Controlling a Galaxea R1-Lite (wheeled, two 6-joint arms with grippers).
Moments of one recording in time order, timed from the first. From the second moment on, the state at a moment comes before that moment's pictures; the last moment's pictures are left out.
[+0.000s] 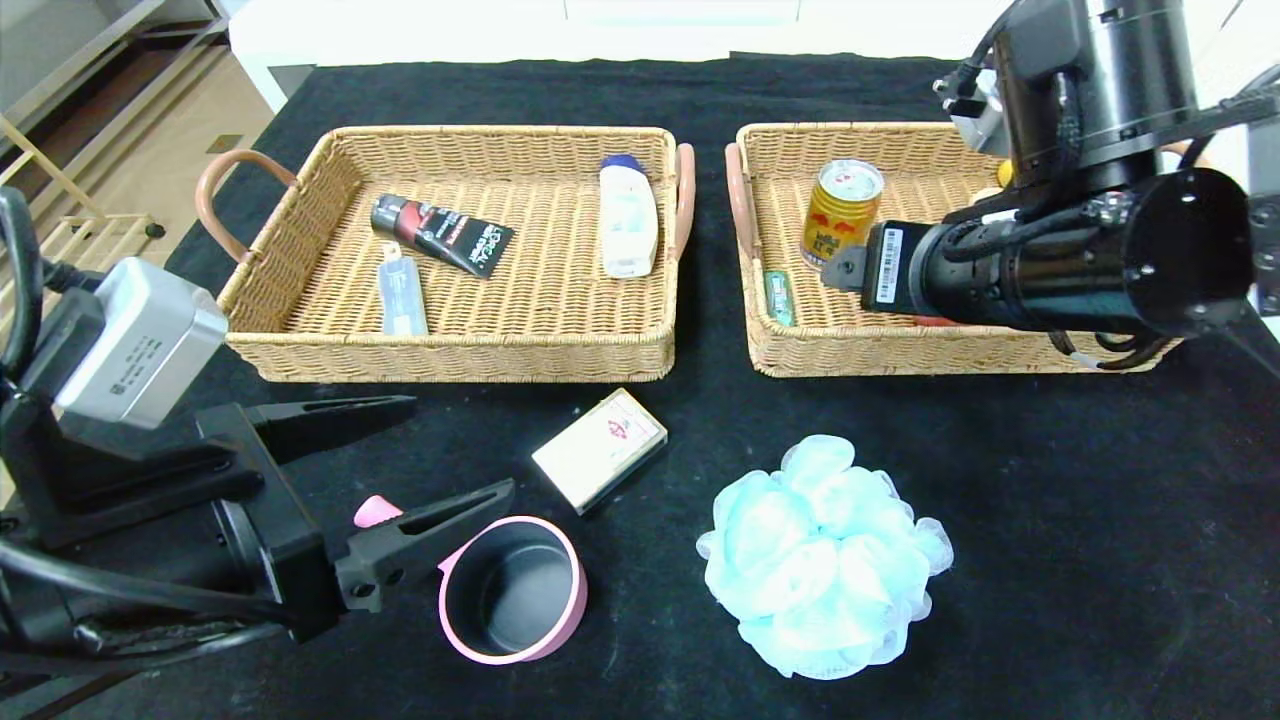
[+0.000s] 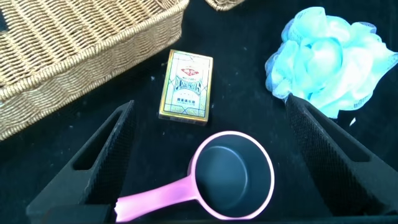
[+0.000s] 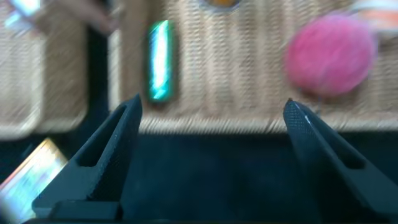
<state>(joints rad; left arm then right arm) -0.45 1.17 -0.62 -0.40 -0.24 0.13 0.65 1.75 -1.64 0.31 -0.49 0.38</state>
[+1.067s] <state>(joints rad) -0.45 1.17 -0.63 -0.38 -0.24 0.15 0.74 1.22 -0.75 -0.25 0.20 -0.16</state>
